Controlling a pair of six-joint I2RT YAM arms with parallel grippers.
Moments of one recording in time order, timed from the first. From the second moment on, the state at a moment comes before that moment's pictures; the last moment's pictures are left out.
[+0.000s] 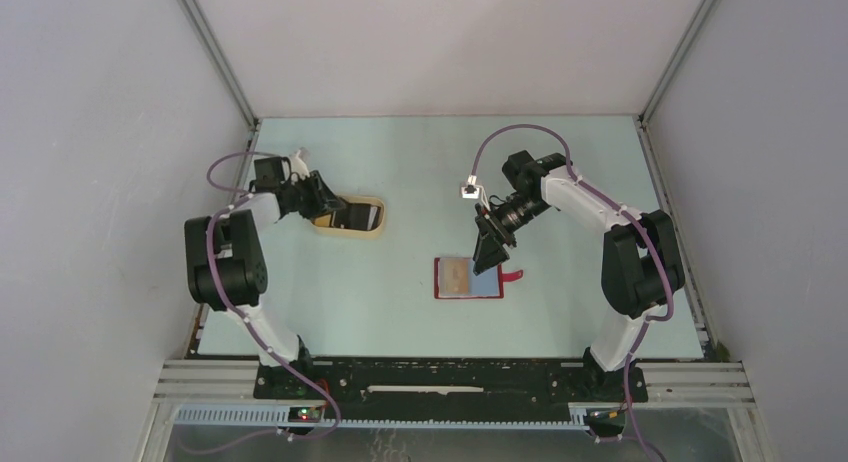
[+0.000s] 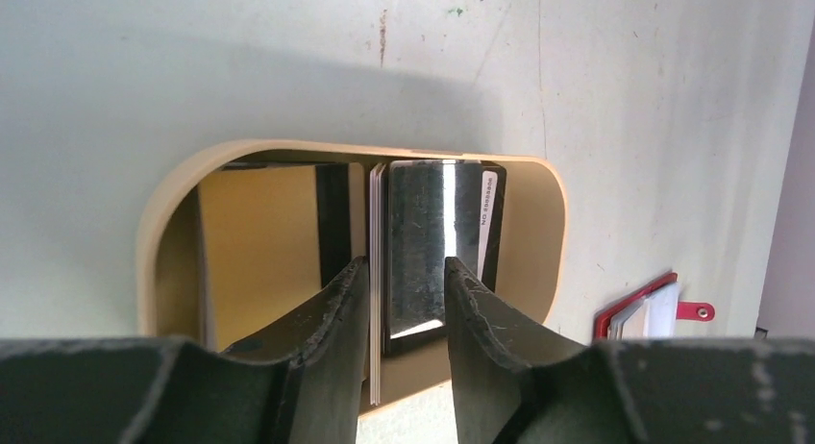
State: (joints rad) left arm 0.18 1.78 1.02 -0.13 0.63 -0.25; right arm 0.41 1.79 1.39 -1.17 -1.06 -0.75
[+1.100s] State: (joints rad) left arm 0.19 1.84 1.04 -0.12 0.69 -0.30; right arm 0.40 1.79 1.39 -1.19 -1.06 -0.77
